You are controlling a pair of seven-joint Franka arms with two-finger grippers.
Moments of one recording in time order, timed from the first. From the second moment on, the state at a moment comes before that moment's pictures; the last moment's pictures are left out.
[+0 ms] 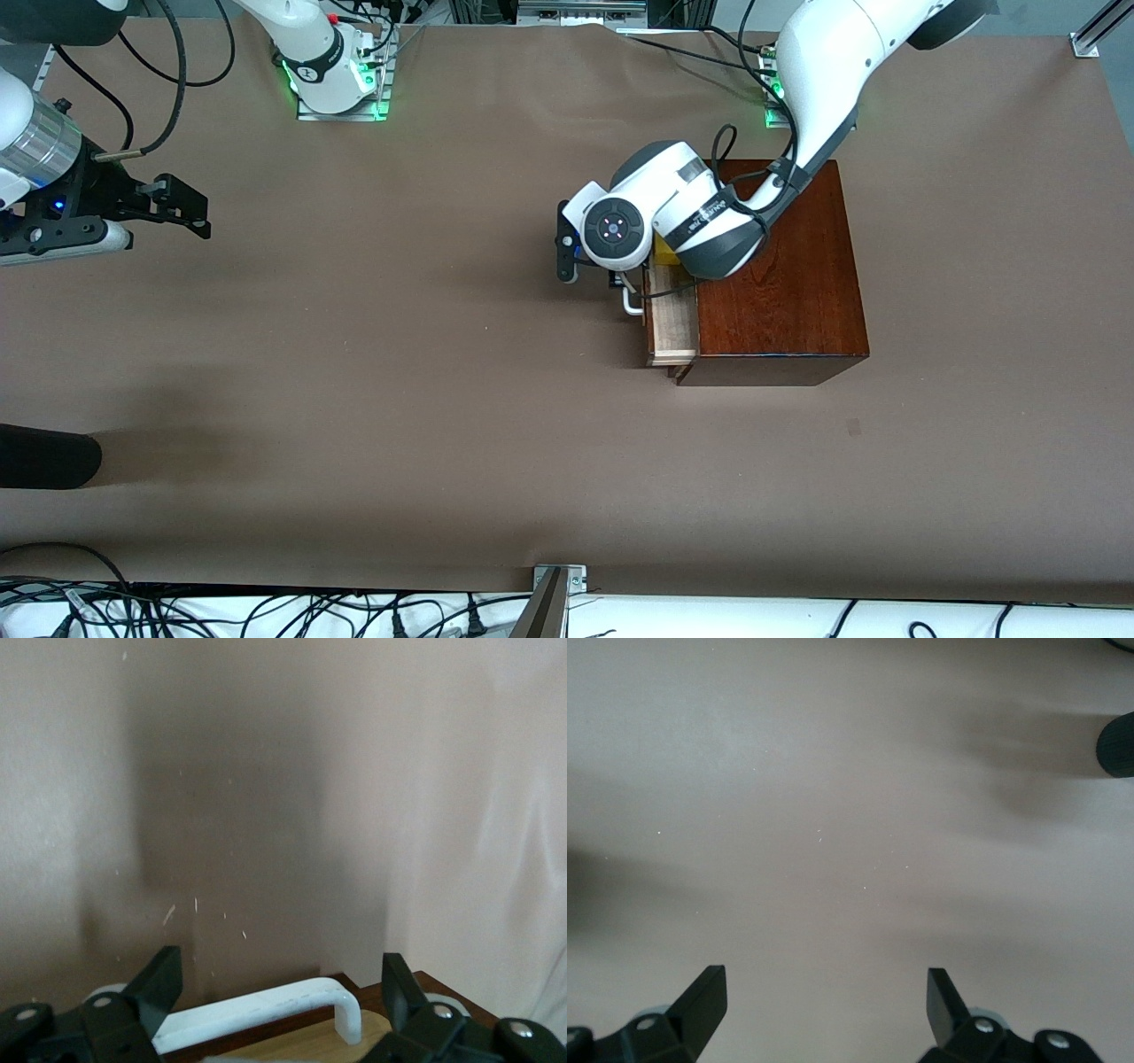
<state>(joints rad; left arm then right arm) -0.21 0.73 -0.63 -1.46 0.20 1.69 0.72 0.13 0.04 -0.04 -1.61 0.00 1.65 -0.06</state>
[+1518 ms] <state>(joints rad) 0.09 0.42 -0.59 -1.26 0.21 1.53 0.69 0.13 0.04 -0.04 -1.61 0.00 1.66 -0.06</state>
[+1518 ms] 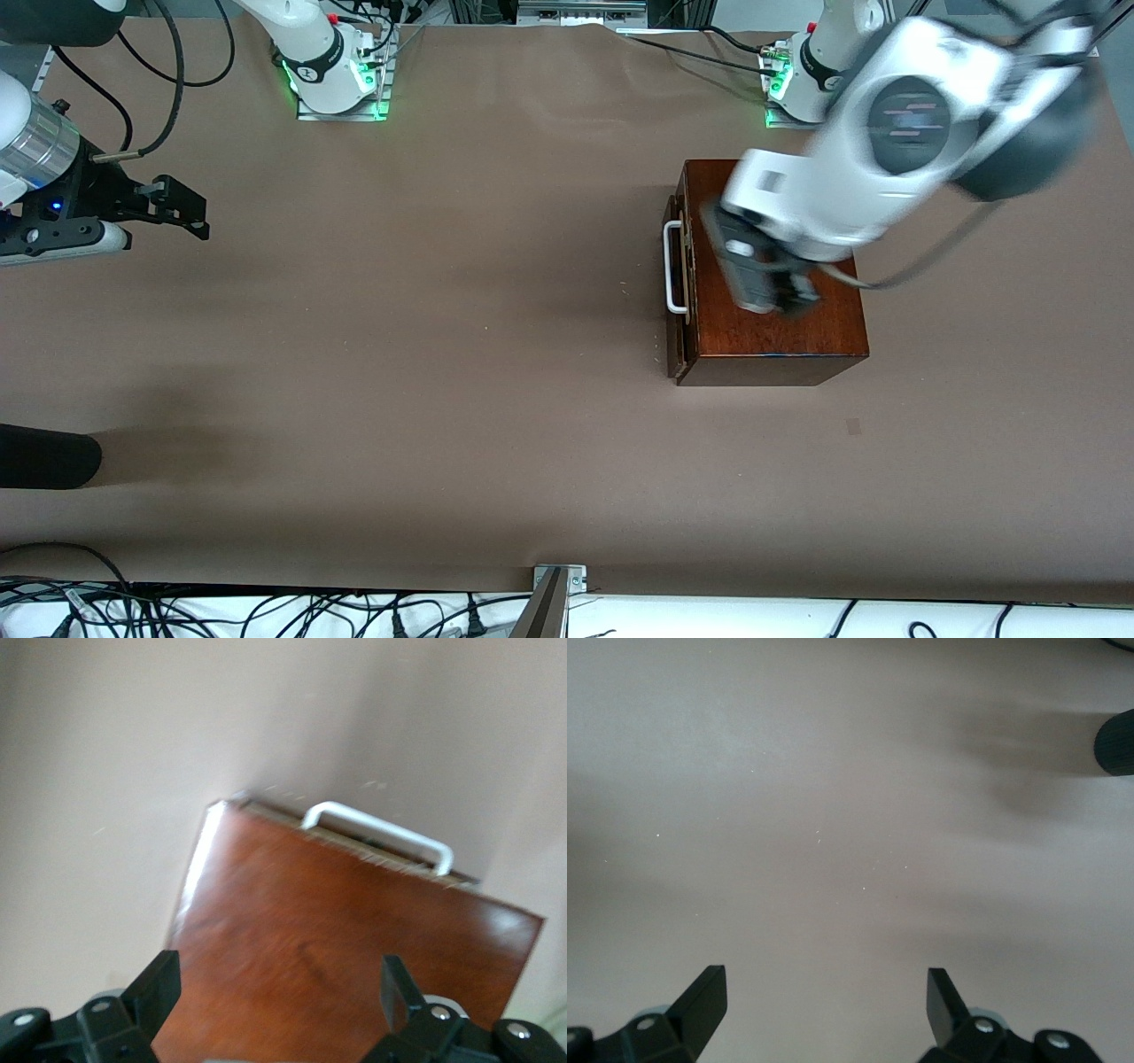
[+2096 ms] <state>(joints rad) 0.14 0.37 -0.44 -1.20 0.22 1.53 0.62 0.13 0.04 -0.04 -1.61 0.00 1.66 -0.06</state>
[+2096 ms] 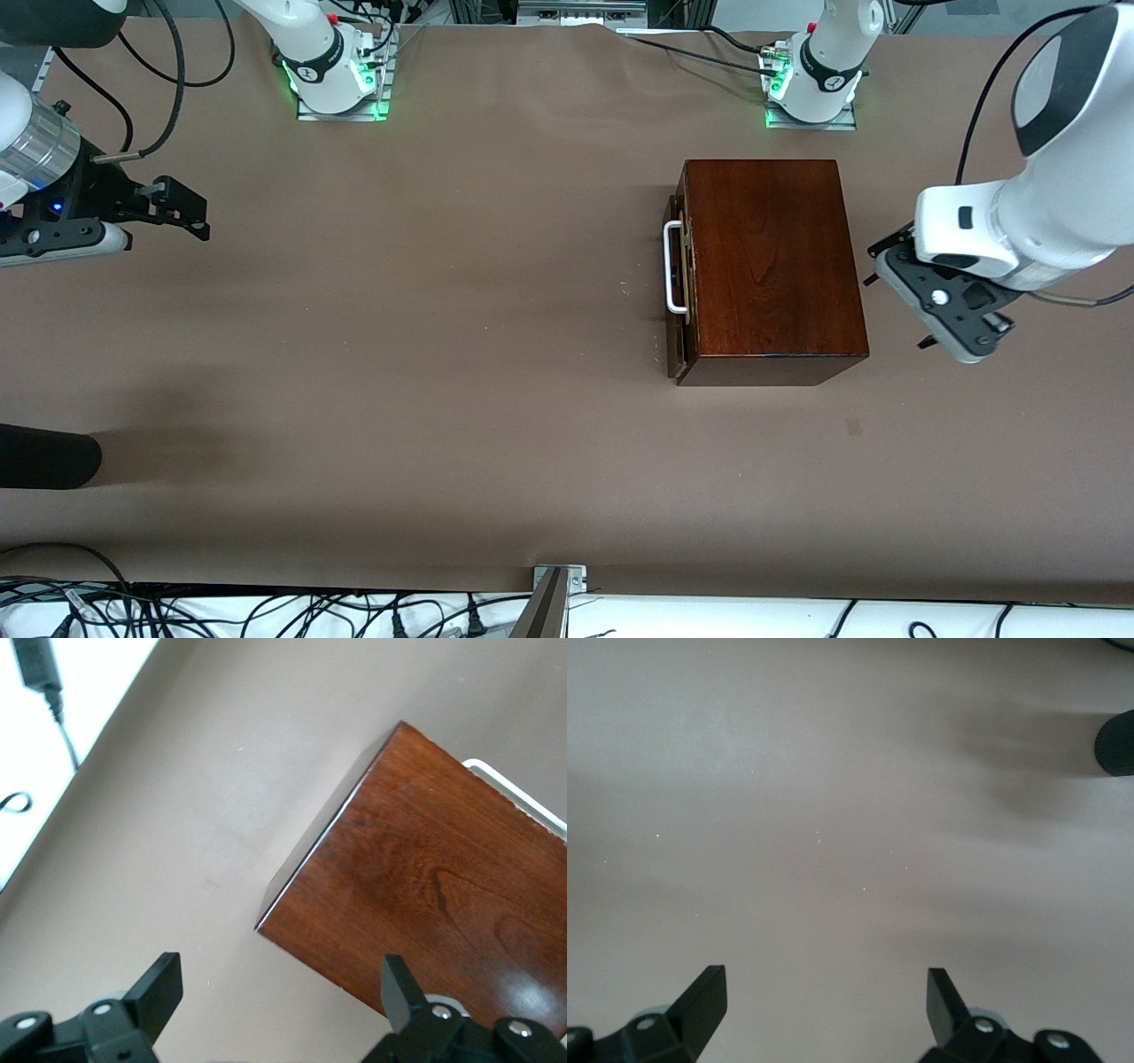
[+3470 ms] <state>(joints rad) -0.08 -0.01 0.01 -1.65 0.04 1.60 0.01 0.13 0.05 -0.04 -1.61 0.00 1.66 -0.06</state>
